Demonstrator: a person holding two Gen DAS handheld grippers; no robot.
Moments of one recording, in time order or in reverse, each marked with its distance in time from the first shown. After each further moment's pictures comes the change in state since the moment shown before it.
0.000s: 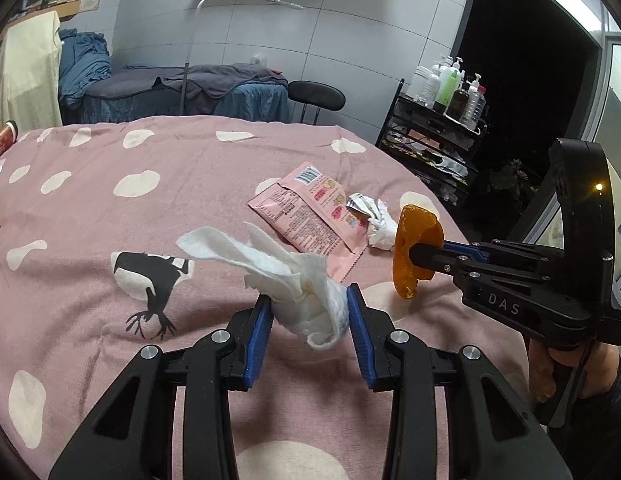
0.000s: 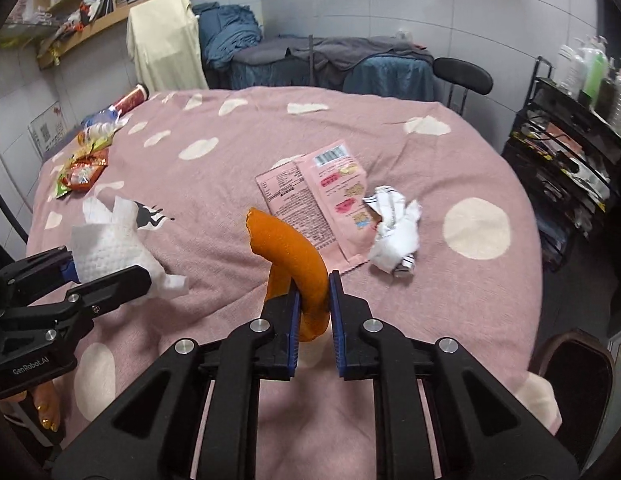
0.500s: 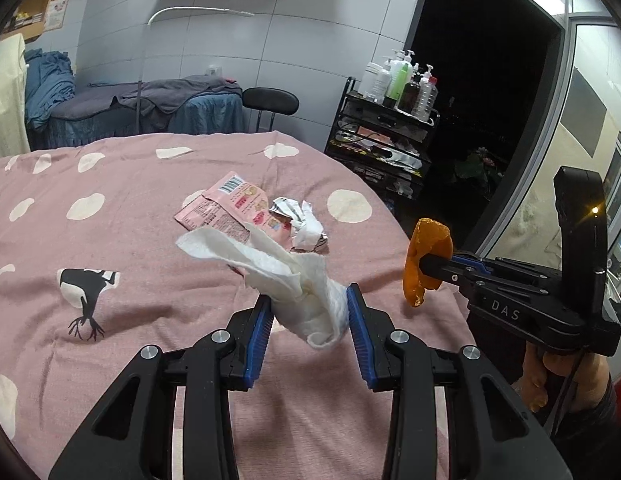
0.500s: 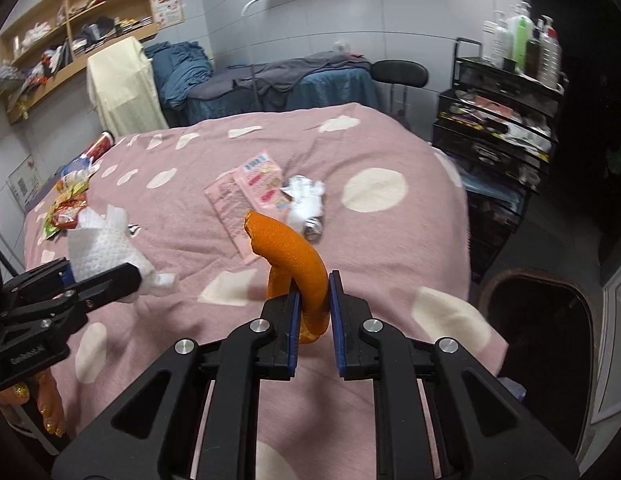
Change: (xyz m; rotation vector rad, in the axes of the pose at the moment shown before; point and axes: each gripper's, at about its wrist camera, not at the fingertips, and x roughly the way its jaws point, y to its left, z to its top) left arm -0.008 -0.062 -0.004 0.084 -0.015 -0.101; right arm -0.065 -0.061 -0.052 0.184 -0.072 -0.123
